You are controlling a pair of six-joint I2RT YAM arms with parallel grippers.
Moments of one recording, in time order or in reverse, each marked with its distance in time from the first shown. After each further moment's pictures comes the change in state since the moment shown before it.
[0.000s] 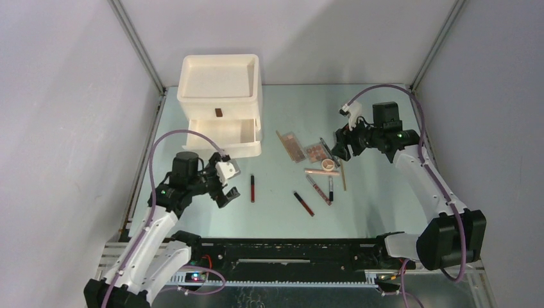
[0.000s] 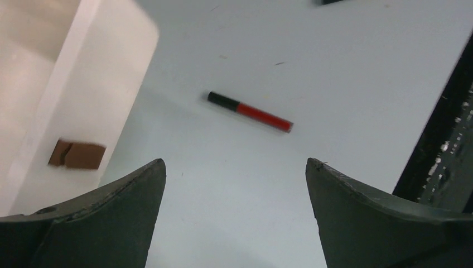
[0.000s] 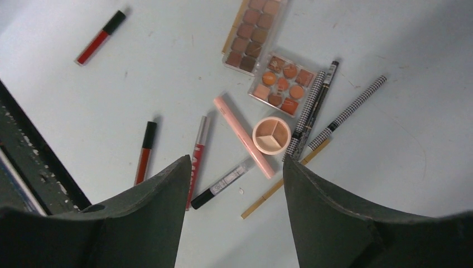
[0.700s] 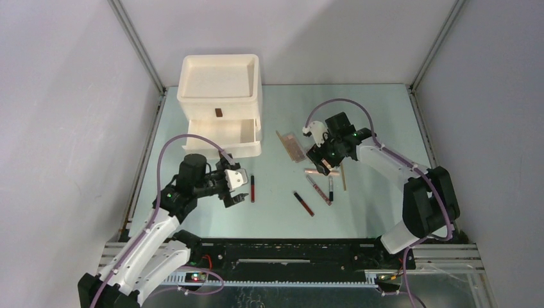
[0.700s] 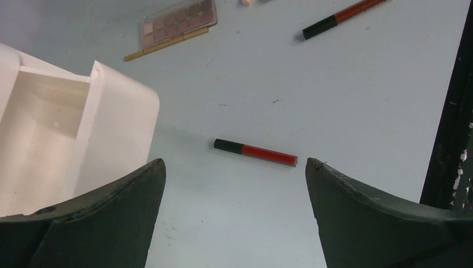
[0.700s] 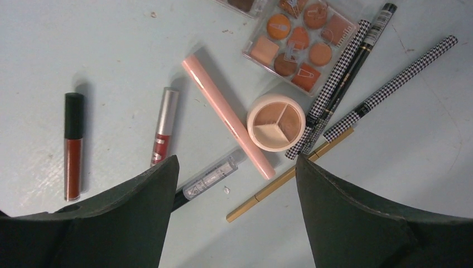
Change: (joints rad) left arm -0.176 -0.021 -0.035 0.142 -0.008 0.079; right arm 0.282 0.269 0.003 0.005 0.435 -0.035
